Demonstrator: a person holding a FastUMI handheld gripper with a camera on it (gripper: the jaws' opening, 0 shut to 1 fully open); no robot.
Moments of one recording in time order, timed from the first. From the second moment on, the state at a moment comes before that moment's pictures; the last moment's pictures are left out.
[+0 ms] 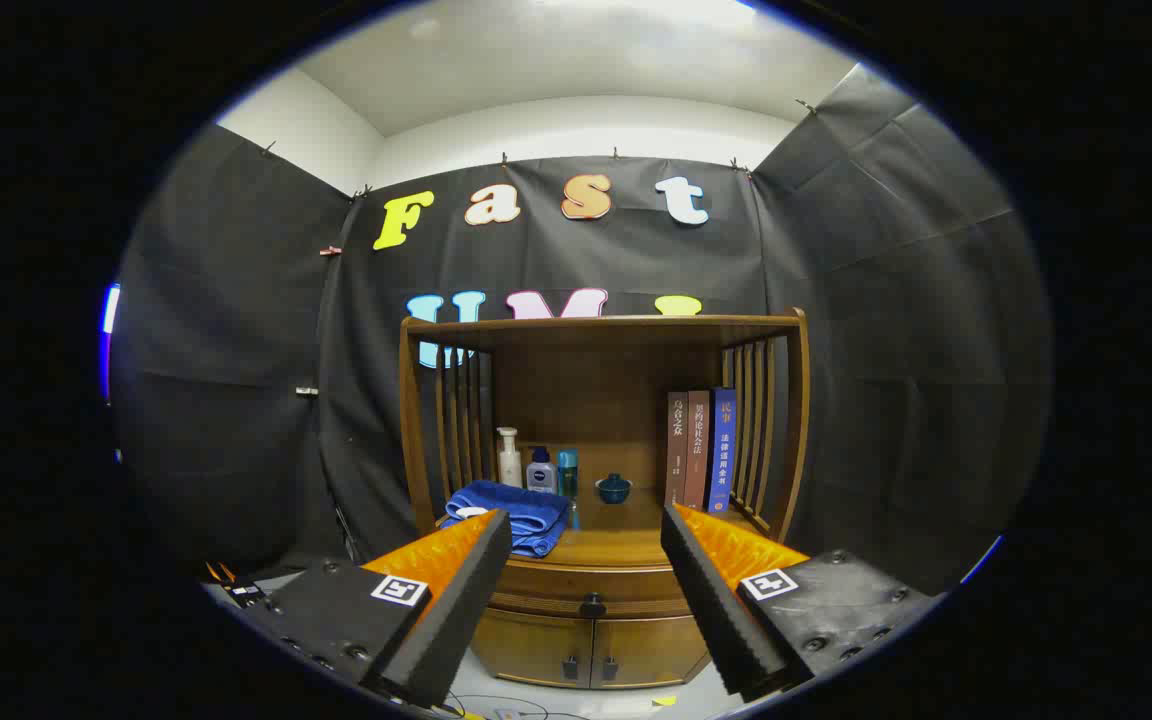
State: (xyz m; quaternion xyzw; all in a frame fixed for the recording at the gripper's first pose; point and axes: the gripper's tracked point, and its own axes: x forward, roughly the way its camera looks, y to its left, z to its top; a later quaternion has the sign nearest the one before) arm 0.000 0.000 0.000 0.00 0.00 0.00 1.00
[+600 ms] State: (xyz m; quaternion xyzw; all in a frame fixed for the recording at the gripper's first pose) arm -0.005 -0.008 0.007 0.00 0.00 -0.01 1.00
